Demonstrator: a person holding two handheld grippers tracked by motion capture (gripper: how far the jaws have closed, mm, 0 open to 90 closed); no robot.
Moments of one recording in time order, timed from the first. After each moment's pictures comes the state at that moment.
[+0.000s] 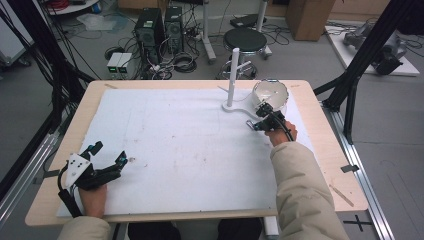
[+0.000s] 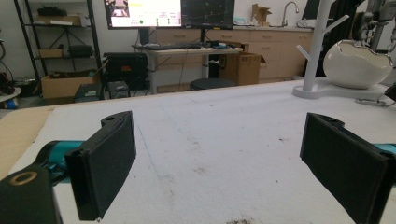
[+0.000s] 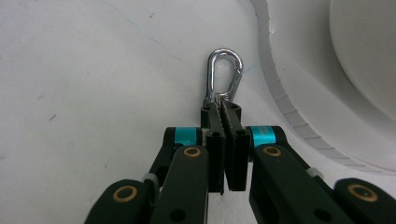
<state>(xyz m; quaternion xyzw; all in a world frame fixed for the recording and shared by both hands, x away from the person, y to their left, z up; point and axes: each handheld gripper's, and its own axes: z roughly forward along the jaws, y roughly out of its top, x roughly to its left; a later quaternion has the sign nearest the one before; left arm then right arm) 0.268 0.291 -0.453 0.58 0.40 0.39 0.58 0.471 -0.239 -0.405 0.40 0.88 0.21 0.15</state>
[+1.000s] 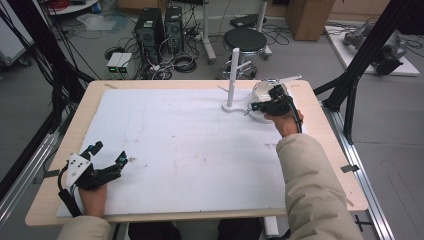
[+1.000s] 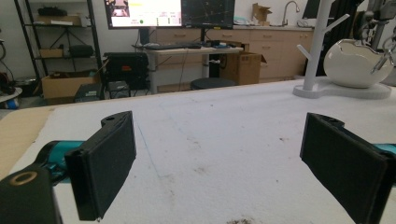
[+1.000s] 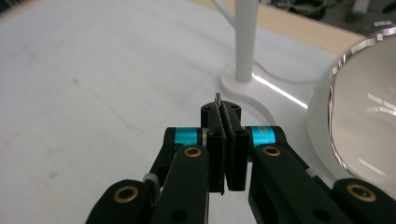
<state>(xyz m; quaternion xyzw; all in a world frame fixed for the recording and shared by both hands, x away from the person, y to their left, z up) 0.268 0.290 -0.452 0.58 0.40 0.39 0.58 0.464 -0.251 -0.334 0.39 0.81 0.42 0.11</state>
